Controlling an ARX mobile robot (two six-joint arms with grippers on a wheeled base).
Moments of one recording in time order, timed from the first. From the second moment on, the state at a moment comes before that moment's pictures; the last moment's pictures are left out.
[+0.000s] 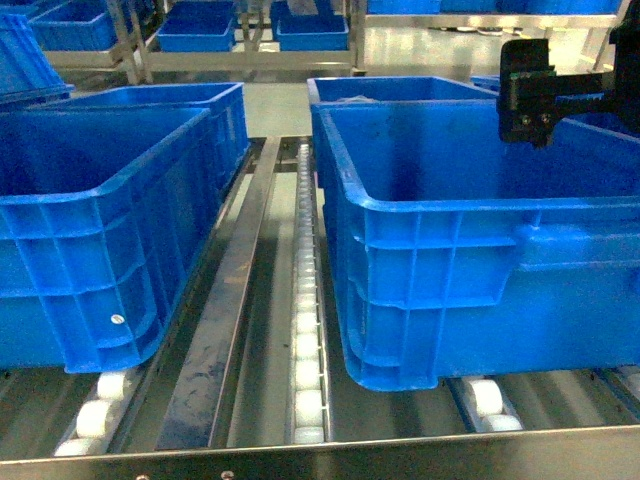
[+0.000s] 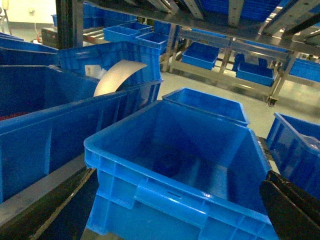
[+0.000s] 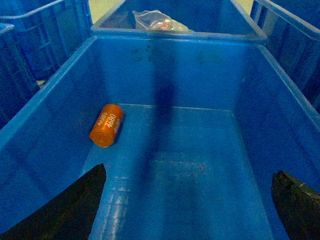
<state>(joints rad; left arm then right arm) -0.09 0.39 0.30 0.13 -0.50 -0.16 0.21 1.68 0.97 0.36 0.10 0.03</state>
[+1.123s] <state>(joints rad) -0.09 0.39 0.30 0.13 -0.50 -0.16 0.04 0.73 0.52 -0.04 -0.04 0.04</state>
